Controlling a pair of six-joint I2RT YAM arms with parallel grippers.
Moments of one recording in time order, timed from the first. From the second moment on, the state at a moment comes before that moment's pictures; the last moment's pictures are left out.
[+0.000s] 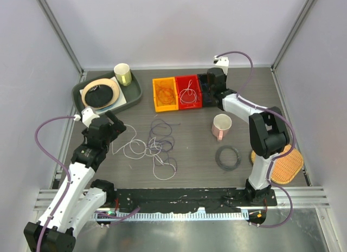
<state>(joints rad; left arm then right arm) -0.26 0.73 0.66 -0.51 -0.41 -0.75 0.38 1.87 1.32 0.19 0.61 0.14</state>
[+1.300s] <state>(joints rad) -0.26 0.71 0.66 -0.51 -0.42 -0.75 0.38 1.97 1.49 -0.11 0.58 0.24</state>
